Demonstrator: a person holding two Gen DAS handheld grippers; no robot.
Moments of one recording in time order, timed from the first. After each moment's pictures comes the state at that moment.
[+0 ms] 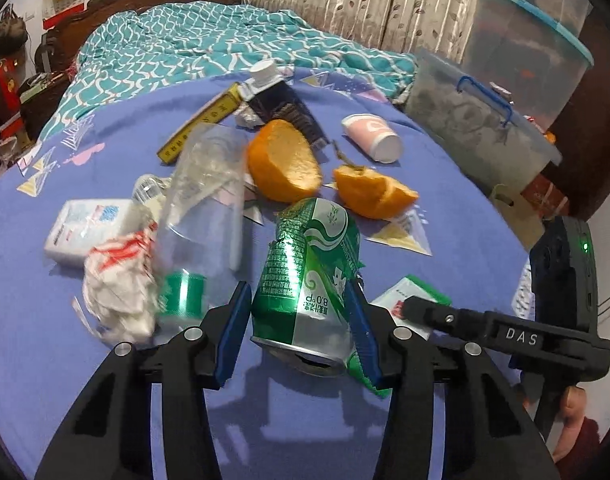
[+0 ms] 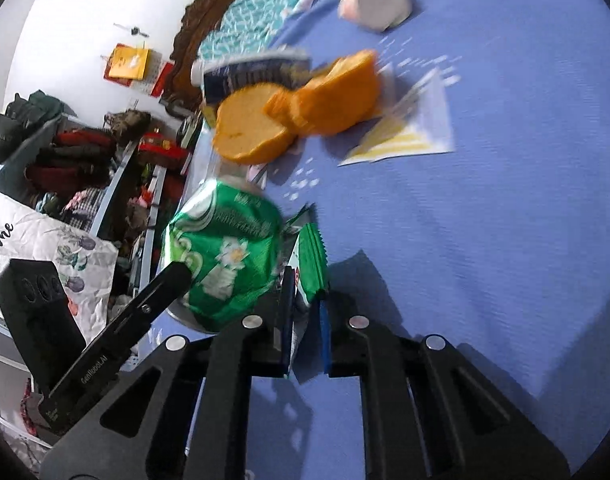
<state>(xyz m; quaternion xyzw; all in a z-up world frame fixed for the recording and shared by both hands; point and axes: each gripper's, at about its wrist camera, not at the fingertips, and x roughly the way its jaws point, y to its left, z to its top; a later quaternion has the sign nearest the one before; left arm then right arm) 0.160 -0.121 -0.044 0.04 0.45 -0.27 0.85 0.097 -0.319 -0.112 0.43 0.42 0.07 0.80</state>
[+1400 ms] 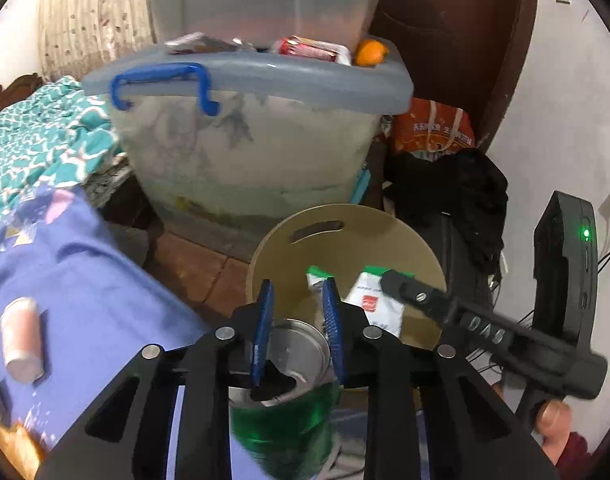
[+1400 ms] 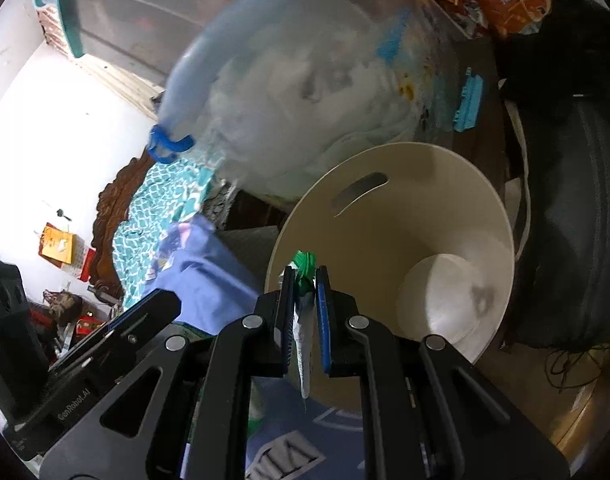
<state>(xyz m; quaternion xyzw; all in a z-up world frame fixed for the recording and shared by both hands) 0.118 -0.599 -0.036 0.20 0.37 -0.50 0.76 -0.024 -0.699 -0.117 0.47 0.24 -0.20 0.82</state>
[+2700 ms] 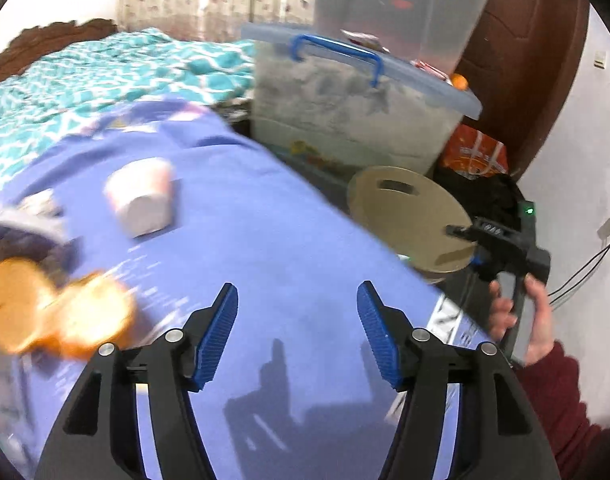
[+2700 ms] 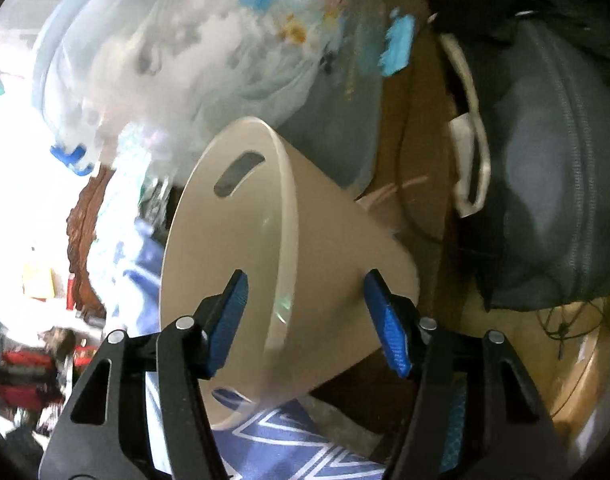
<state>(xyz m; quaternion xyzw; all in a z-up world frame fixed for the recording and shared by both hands) 0.148 -0.364 -0.036 0.12 0.40 -0.41 0.81 -0.046 -0.738 -0.196 0.54 0.28 -0.26 0.75</state>
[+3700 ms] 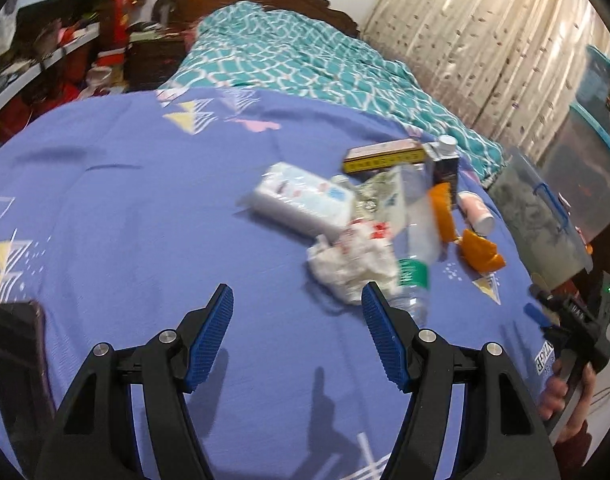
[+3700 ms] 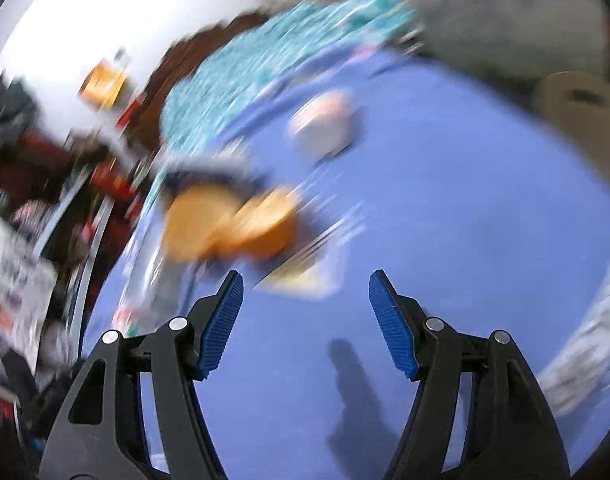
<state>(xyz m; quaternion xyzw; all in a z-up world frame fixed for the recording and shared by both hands) 0.162 0.063 -0.040 -0.10 0.43 -0.13 0.89 0.098 -0.381 -0.085 0.33 0.38 -0.01 0.86</state>
